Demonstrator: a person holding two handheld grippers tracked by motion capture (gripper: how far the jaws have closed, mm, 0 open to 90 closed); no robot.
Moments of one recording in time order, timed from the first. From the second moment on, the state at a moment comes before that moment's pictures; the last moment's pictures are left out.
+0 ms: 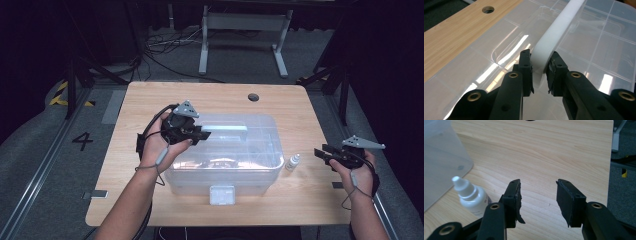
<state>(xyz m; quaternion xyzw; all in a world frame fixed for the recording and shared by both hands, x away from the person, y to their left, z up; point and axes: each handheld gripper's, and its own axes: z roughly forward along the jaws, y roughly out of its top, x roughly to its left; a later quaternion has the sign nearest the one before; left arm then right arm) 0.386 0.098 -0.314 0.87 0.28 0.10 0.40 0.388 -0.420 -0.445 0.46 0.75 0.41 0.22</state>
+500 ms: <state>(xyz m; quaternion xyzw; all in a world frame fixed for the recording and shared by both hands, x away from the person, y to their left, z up) 0.408 0.097 -0.289 0.87 0.29 0.08 0.39 0.362 -0.396 -0.412 0.42 0.76 0.45 0.21</state>
